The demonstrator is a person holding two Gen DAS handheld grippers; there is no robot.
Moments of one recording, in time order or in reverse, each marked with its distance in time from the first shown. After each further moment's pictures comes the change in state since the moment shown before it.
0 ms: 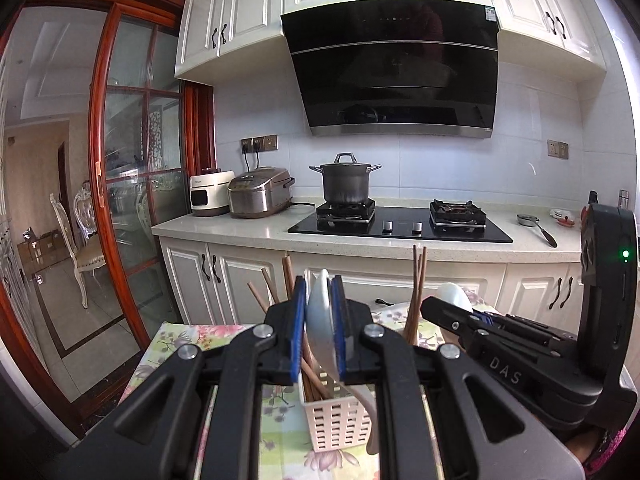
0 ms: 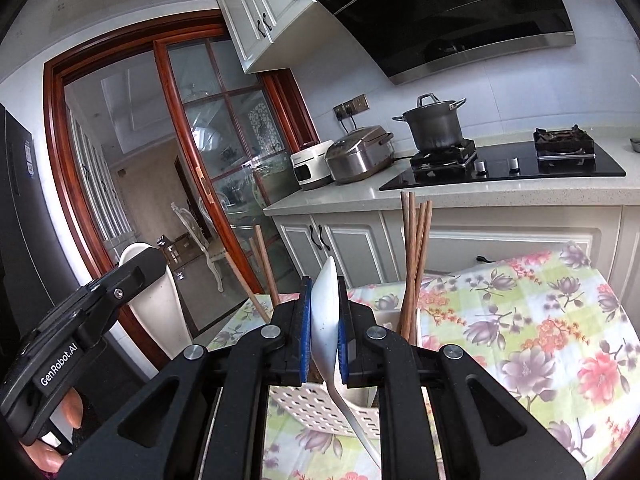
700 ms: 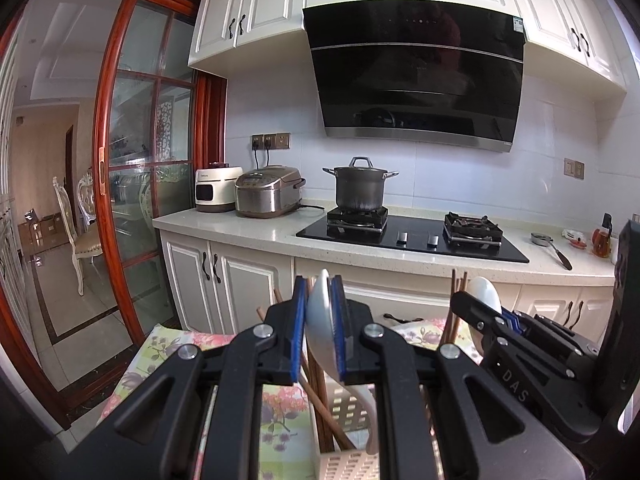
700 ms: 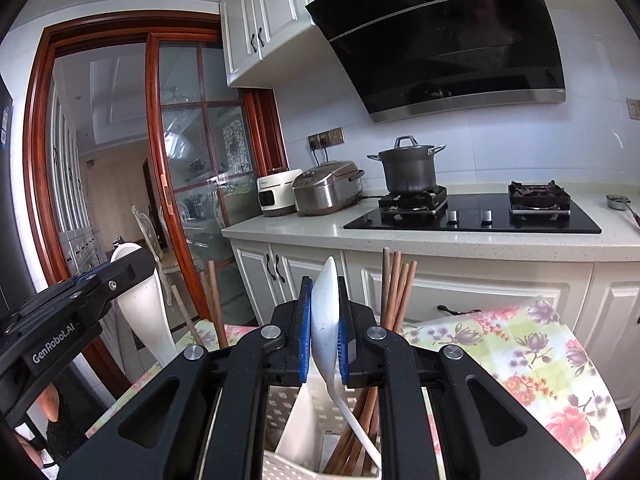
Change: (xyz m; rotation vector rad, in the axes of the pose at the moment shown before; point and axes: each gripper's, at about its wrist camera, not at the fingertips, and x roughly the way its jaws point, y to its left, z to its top) left arm 0.048 0.029 0.007 -0.067 -0.019 0.019; right arm 0.035 0.007 0.013 -0.126 -0.124 -0.170
